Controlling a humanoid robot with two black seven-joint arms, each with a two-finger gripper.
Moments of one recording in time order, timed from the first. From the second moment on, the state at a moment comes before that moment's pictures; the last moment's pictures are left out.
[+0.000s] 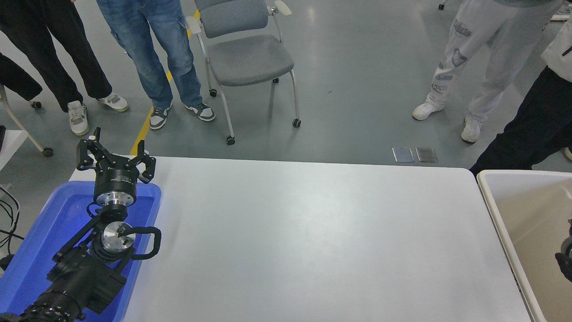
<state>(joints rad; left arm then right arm) -0.52 0.15 -1.18 -0.59 0.09 -0.33 -0.54 0.66 -0.46 0.10 0.09 0.14 -0.05 -0.06</state>
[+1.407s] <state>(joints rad) -0.52 0.15 -1.18 -0.59 0.09 -0.33 -0.54 0.56 -0.30 0.89 0.81 0.15 0.22 -0.01</state>
